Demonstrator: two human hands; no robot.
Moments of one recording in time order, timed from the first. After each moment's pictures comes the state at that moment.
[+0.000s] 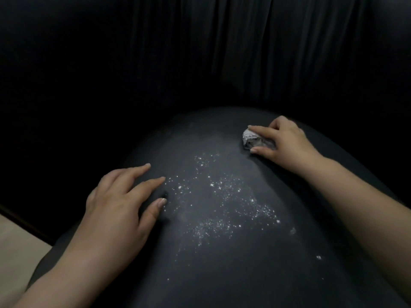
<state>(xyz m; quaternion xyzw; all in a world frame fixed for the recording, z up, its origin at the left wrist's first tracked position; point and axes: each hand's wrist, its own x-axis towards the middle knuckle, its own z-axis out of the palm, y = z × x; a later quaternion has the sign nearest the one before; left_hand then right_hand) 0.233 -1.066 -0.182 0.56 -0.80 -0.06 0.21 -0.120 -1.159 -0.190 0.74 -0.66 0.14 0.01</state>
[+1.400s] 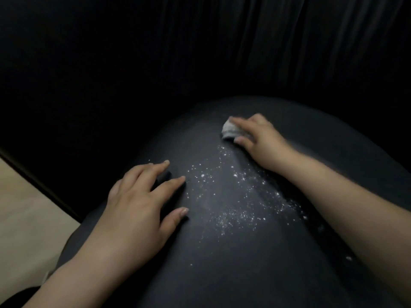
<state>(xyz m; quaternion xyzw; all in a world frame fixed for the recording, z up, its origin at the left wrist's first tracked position) 0.246 -1.052 -0.187 0.57 -0.81 -0.09 0.09 -0.025 -1.174 -0.206 0.74 -0.62 0.20 -0.15</state>
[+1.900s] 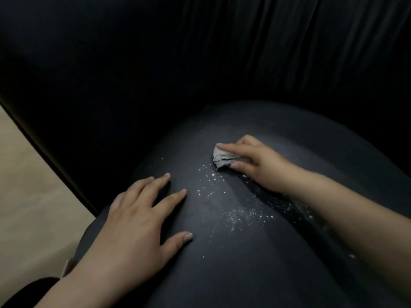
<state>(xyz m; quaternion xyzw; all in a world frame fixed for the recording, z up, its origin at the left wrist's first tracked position) 0.265 -1.026 -0.188 0.58 -0.81 -0.07 0.03 -0.006 -1.137 -0.204 0.81 -0.49 0.20 -0.24</state>
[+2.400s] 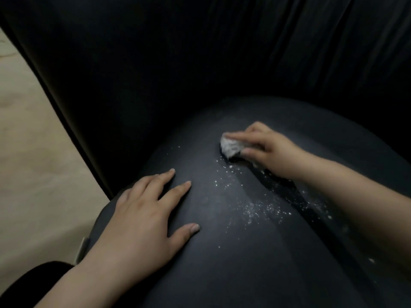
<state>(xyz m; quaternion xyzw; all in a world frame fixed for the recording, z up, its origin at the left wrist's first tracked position) 0.279 -1.016 -0.199 0.61 -0.78 -0.13 0.04 0.012 -1.150 -0.192 0.82 -0.47 0.19 -0.25</state>
